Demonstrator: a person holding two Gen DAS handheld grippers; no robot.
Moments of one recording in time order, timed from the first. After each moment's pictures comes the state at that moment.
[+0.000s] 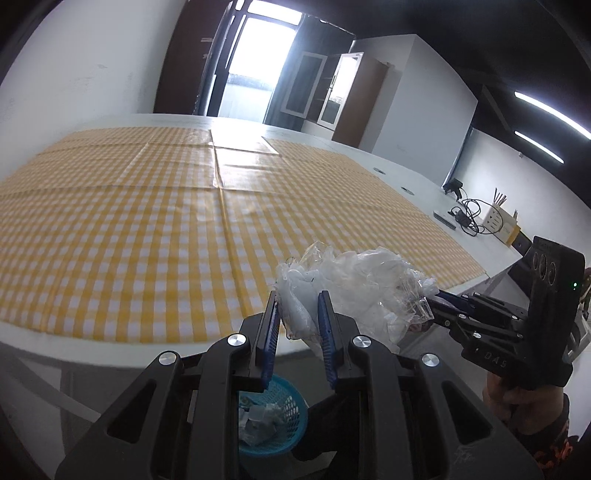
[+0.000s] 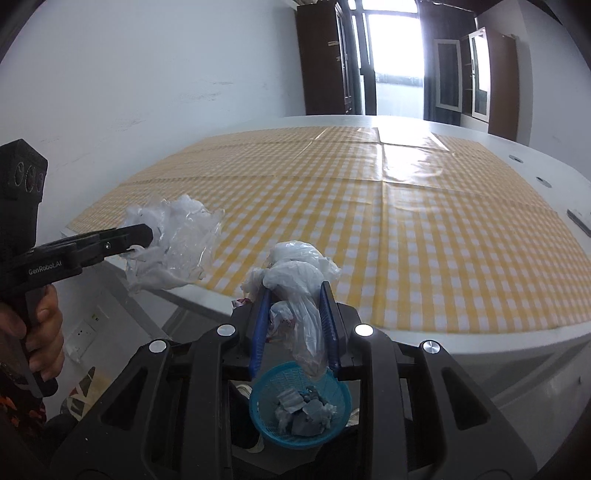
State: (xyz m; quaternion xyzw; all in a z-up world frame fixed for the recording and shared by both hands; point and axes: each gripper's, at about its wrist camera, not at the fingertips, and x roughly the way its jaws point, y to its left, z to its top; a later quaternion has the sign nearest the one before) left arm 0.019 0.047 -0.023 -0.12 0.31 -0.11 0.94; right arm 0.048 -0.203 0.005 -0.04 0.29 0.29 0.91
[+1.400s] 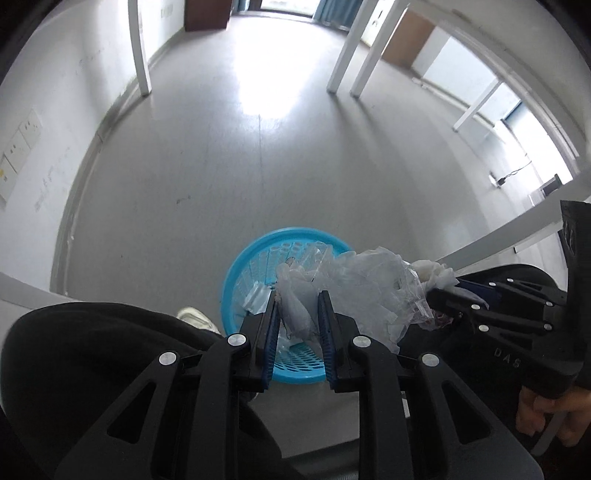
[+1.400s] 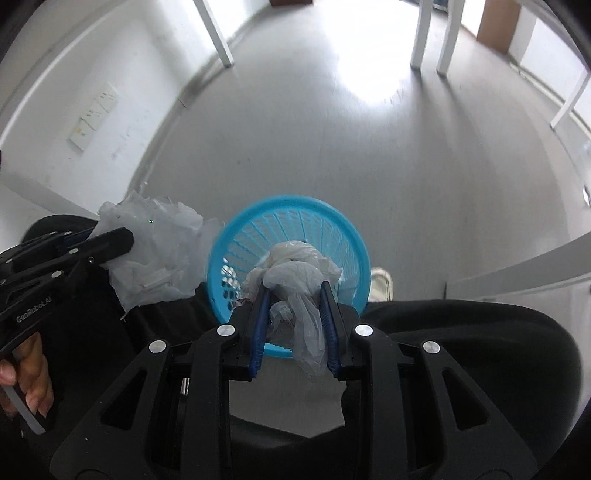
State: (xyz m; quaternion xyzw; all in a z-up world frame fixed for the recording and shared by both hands) left arm 0.112 0.046 -0.306 -0.13 0.56 -0.03 0.82; right arm 0.134 -0.159 -0.297 -0.06 0.58 0.21 0.78
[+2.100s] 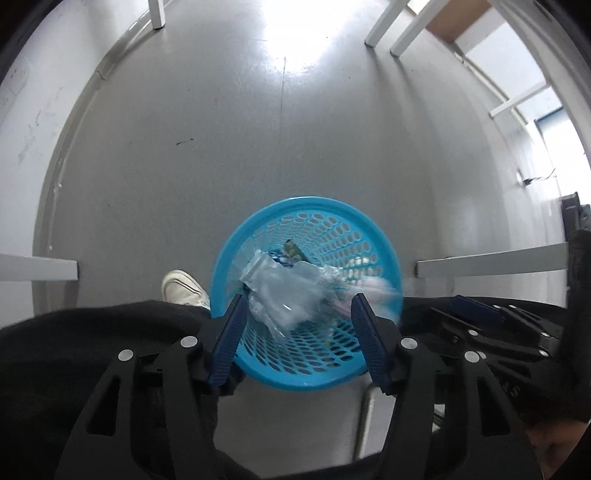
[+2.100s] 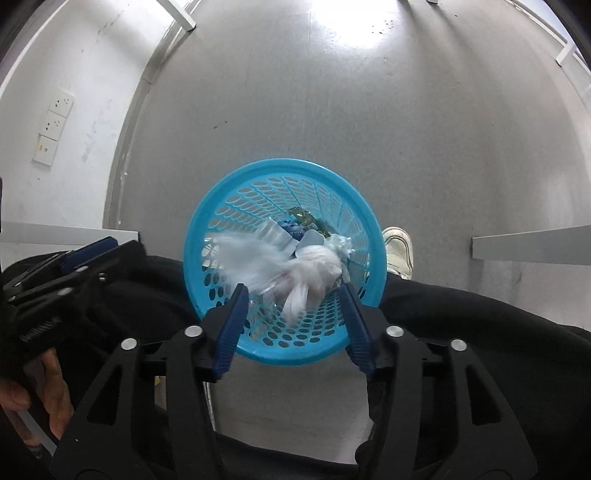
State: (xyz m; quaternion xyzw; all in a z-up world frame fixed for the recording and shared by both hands) left arm 0.156 0.058 -0.362 -0.18 0.64 -0.01 0.75; right arm 0.194 -0.157 -0.385 -0.01 0.67 0.18 0.72
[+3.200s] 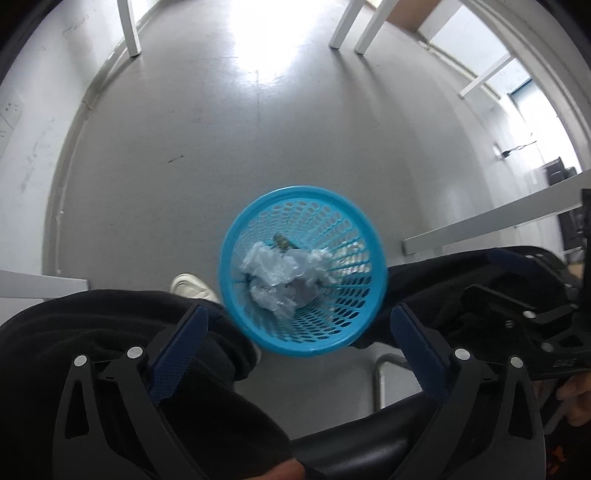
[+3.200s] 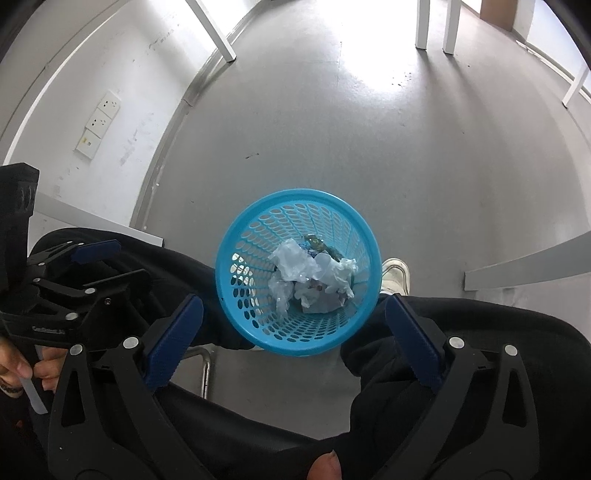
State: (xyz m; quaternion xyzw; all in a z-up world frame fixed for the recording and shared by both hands) left arm 0.120 0.052 -0.322 -0.12 0.63 -0.04 0.77; right arm 0.150 -0.180 -0.310 -0.02 0.60 0.23 0.77
